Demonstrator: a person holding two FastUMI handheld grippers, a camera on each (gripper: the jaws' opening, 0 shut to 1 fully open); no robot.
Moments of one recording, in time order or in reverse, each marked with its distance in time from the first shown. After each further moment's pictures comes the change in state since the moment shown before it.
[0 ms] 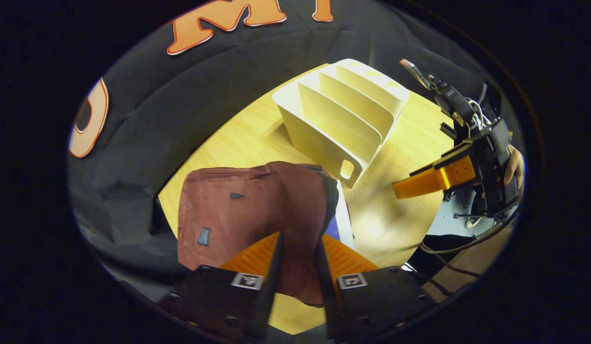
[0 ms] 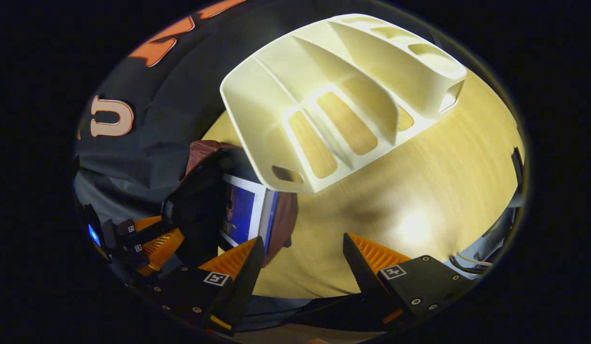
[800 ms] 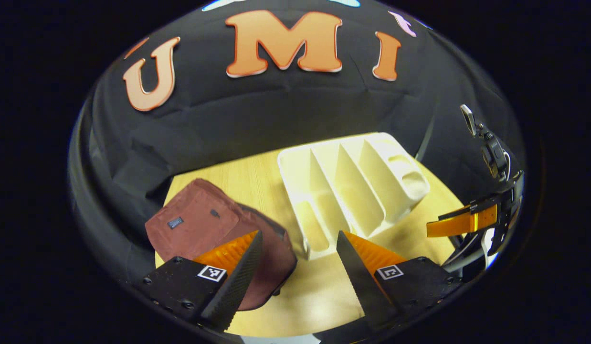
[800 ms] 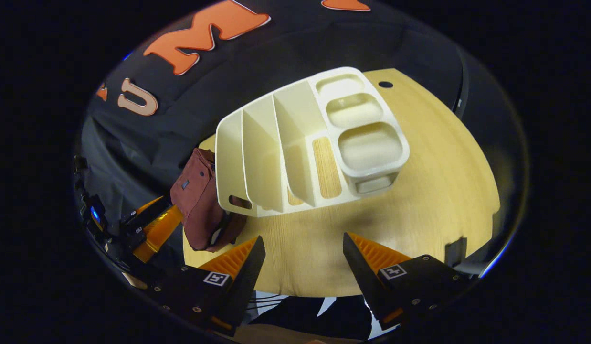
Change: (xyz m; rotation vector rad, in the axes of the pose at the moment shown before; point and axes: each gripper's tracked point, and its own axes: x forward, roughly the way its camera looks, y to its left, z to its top) left arm -0.023 -0.086 0.125 -0.476 -0.424 0.248; right arm -0.111 -0.106 0.115 -0.337 -0.157 0.001
